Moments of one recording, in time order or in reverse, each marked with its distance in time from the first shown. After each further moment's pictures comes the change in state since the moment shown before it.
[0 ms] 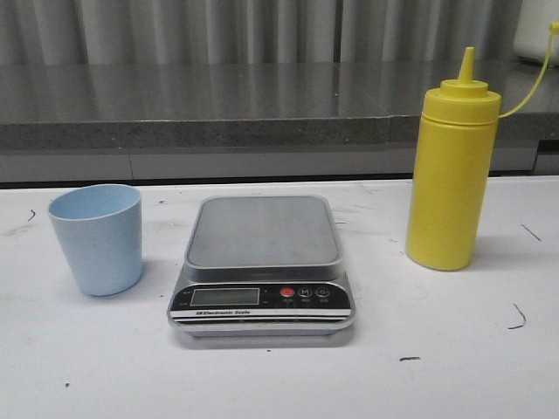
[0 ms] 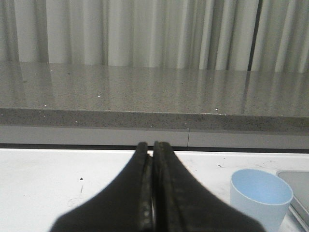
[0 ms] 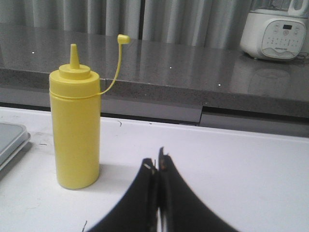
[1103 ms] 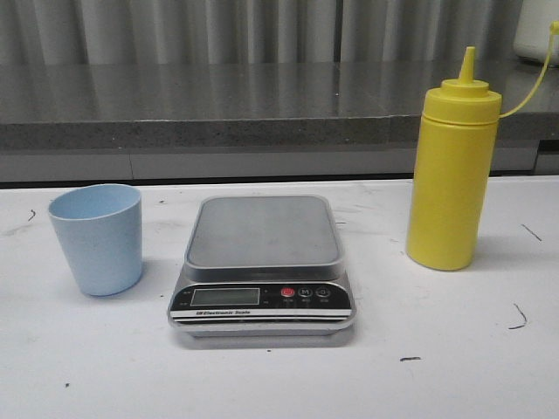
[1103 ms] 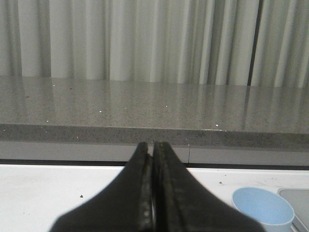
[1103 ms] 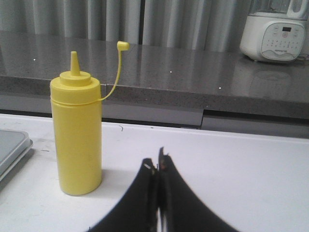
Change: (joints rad) left arm 0.000 0.000 -0.005 -0.002 -0.058 0.000; right arm 0.000 0.000 -0.008 0.028 -0.009 0.000
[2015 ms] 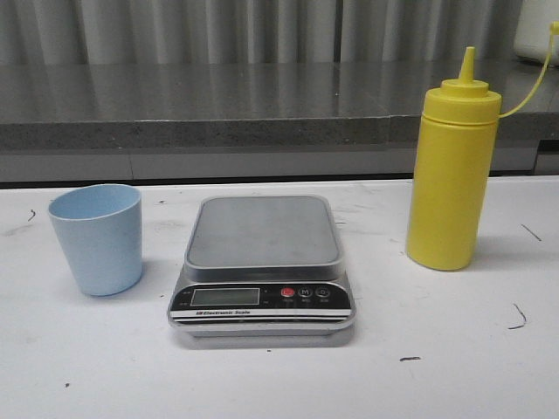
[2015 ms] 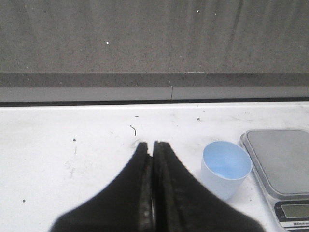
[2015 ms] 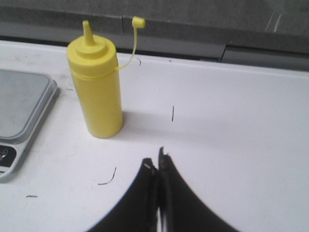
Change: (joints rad) left arm 0.000 0.399 -0.614 0.001 0.678 0.000; right arm 0.000 0.487 -0.598 0.013 0.616 -0.009
